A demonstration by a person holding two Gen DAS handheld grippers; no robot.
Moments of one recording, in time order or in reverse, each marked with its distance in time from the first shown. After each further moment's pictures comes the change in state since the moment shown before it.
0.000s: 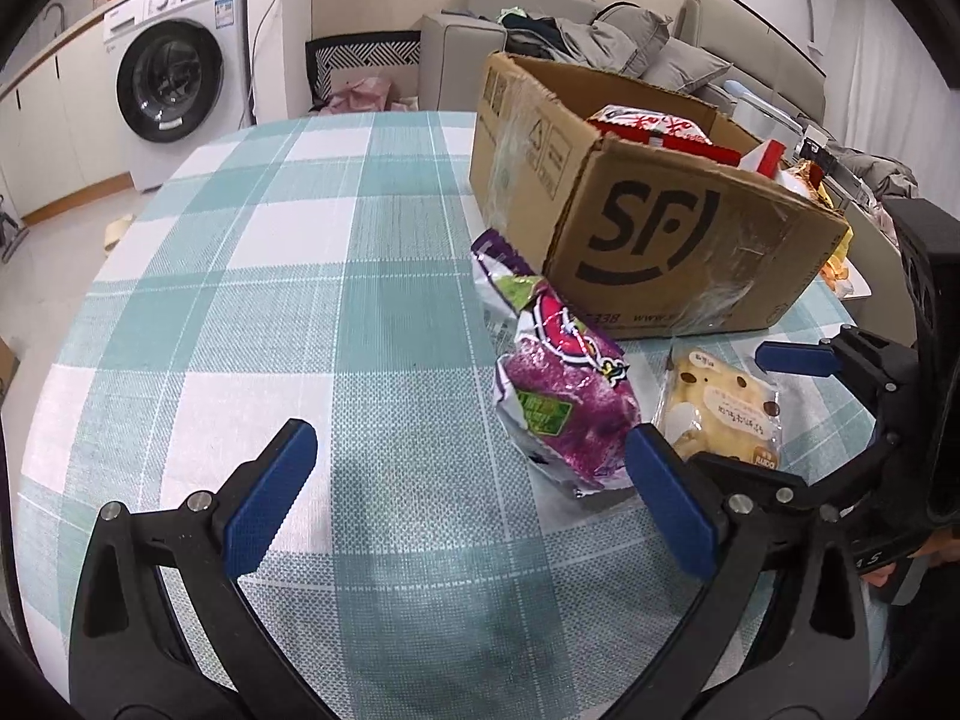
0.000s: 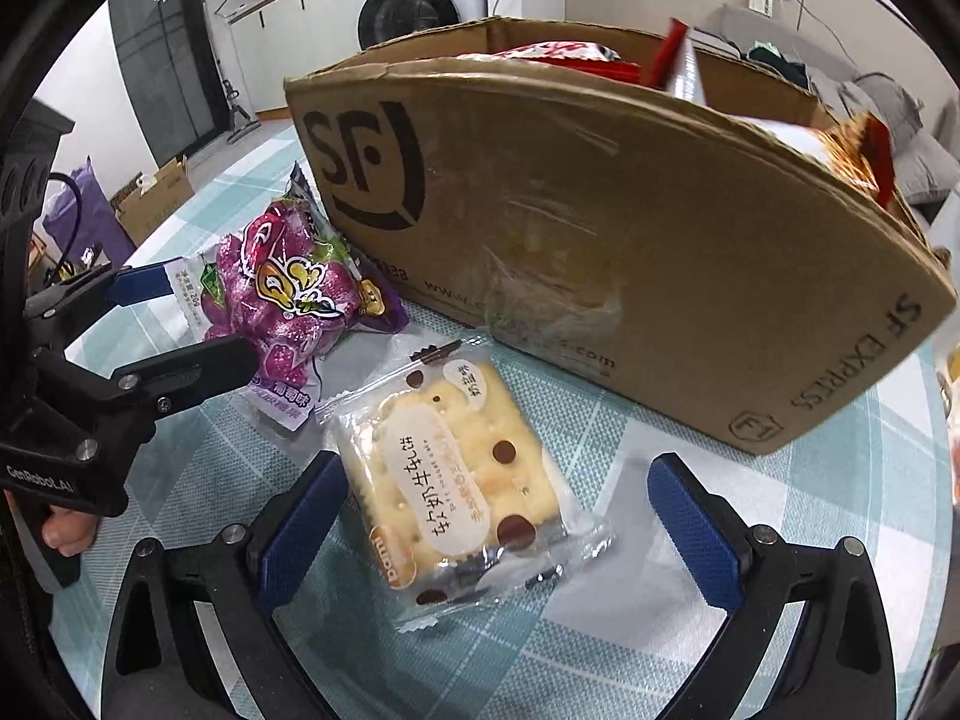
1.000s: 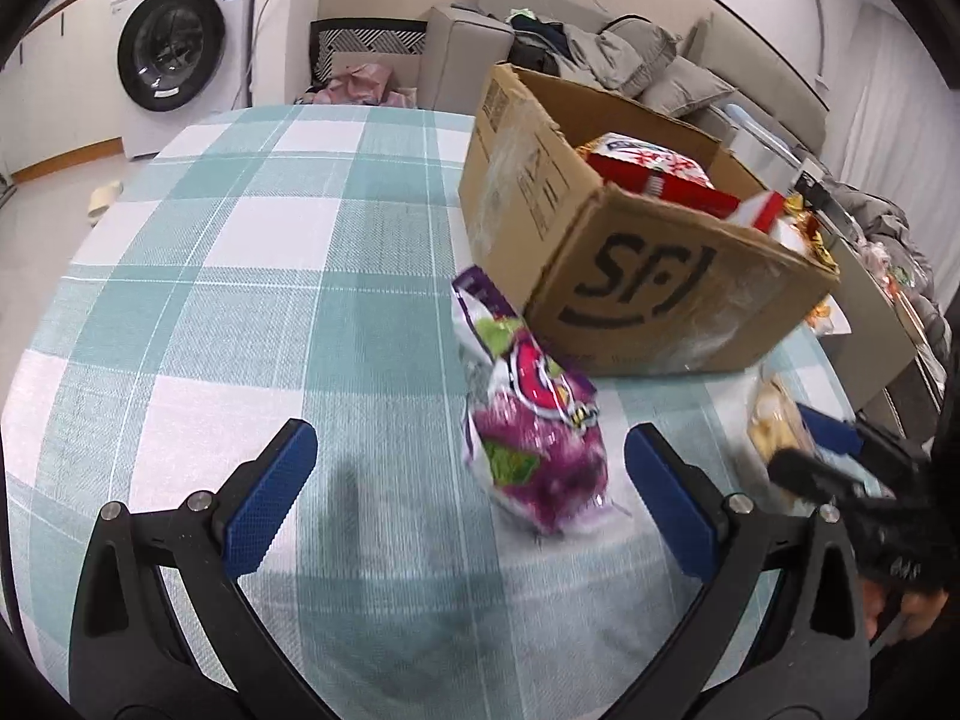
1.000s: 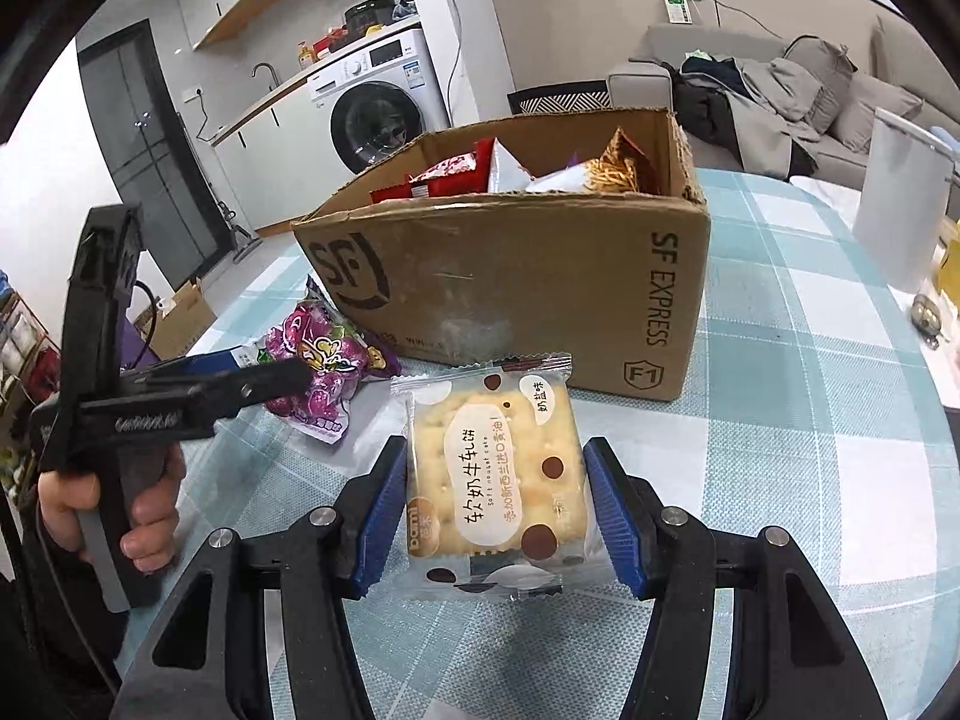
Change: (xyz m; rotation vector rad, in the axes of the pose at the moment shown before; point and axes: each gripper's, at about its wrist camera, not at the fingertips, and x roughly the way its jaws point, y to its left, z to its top) left arm 0.009 -0.002 0.017 -0.085 0.014 -0.054; right arm -0.070 -0.031 -0.044 0.224 -0.207 0.090
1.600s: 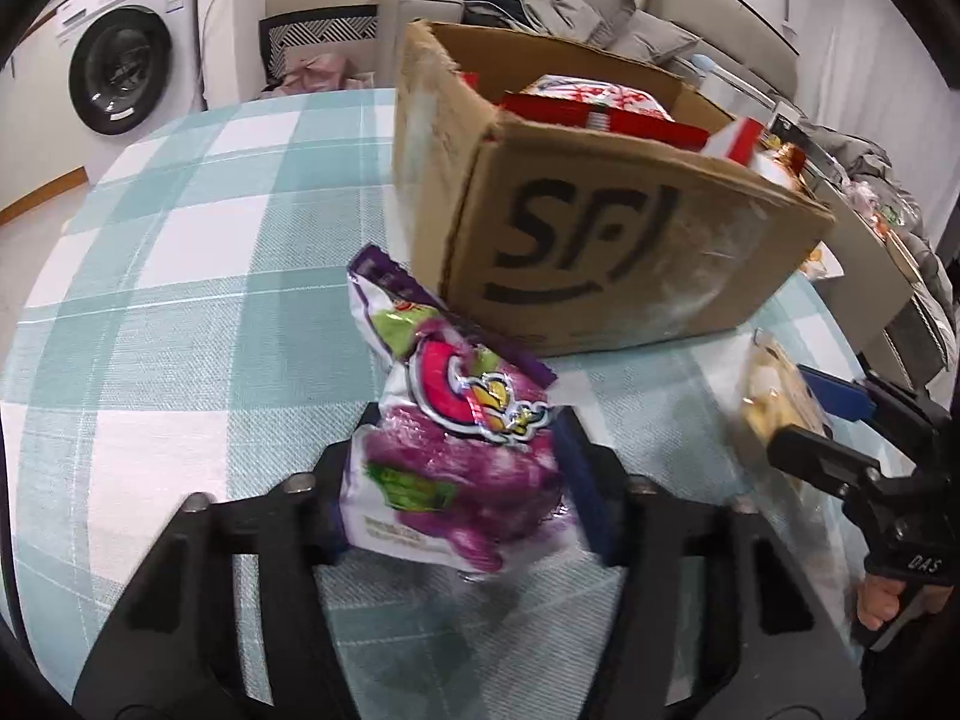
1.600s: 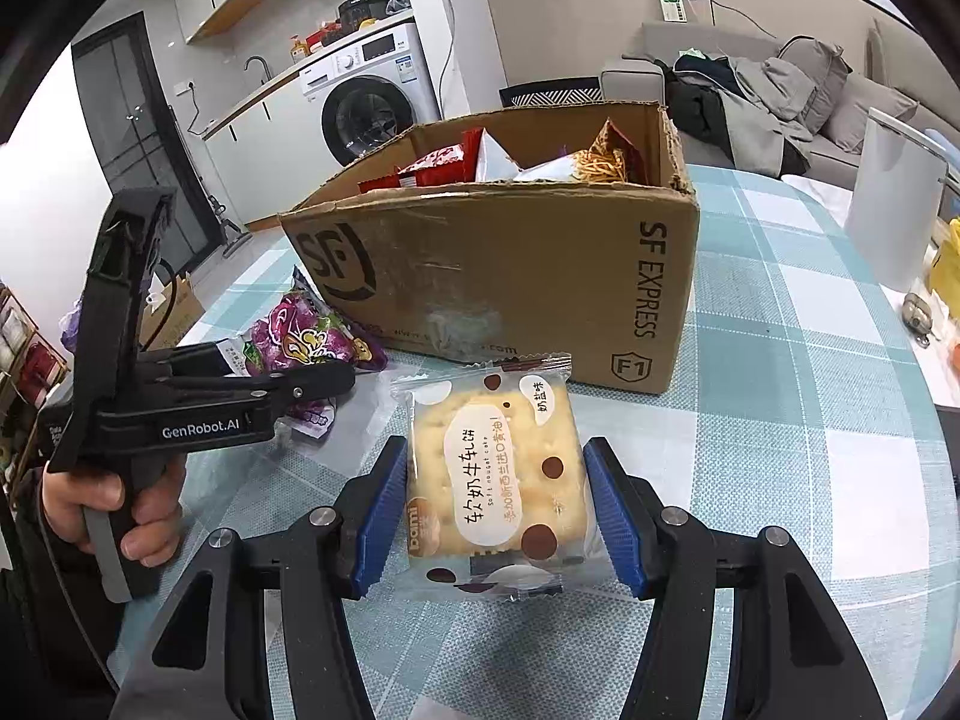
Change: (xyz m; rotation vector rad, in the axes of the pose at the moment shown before) left arm 0.025 -0.025 0.000 0.125 0.055 -0.029; right arm -0.004 -0.005 -0.002 -0.007 0.011 -0.031
